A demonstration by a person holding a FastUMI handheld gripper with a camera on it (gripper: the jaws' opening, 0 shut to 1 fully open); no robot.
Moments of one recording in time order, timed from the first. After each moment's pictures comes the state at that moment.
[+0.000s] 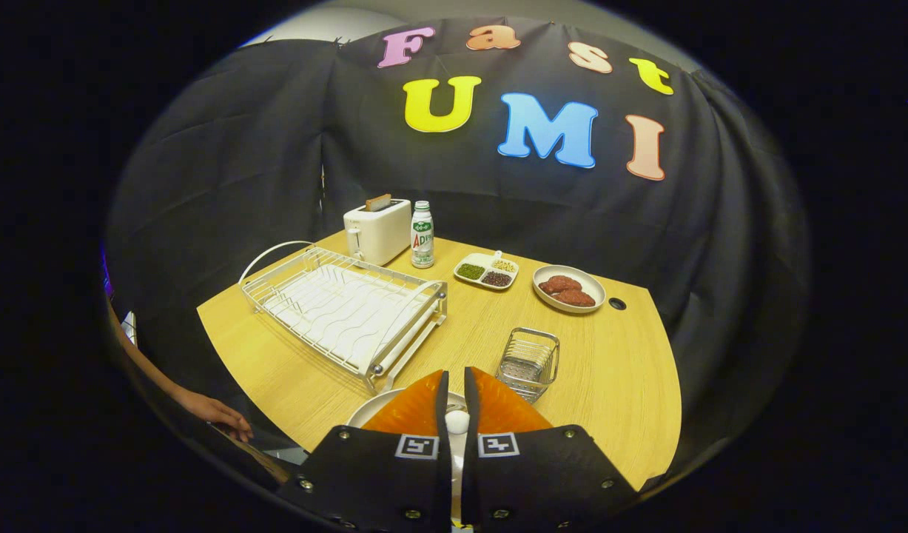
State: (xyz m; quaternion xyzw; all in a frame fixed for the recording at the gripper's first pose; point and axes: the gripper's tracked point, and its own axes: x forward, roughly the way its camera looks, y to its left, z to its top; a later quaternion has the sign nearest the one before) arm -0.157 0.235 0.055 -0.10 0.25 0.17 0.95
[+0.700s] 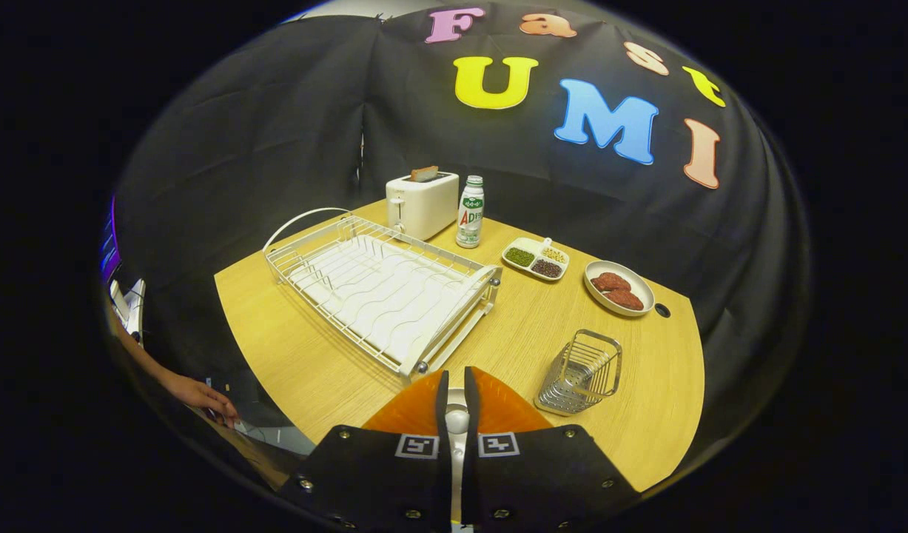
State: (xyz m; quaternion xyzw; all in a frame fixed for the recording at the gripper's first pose) arm -0.147 0.292 0.025 -0.15 0.29 0.23 0.92
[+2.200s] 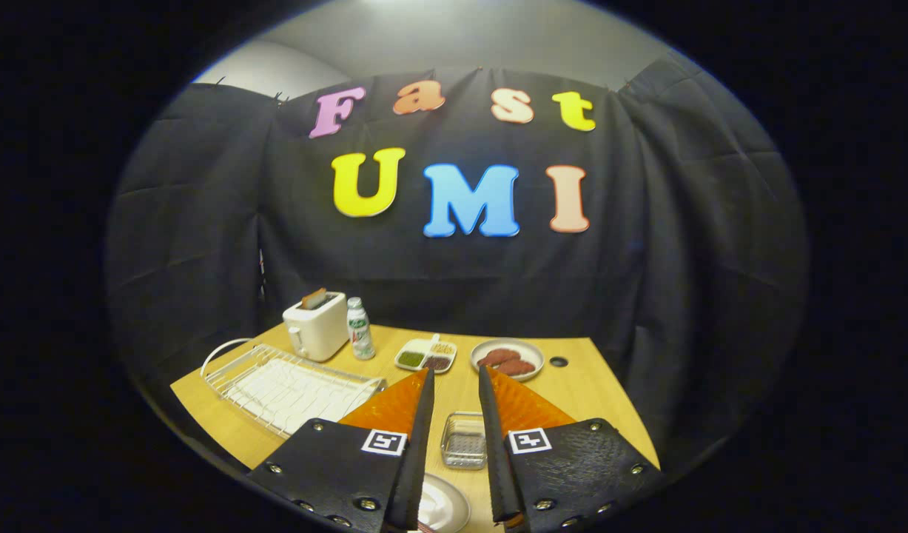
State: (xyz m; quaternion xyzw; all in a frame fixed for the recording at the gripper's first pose) arm -0.114 0.169 0.203 -0.02 0.06 0.03 1.00
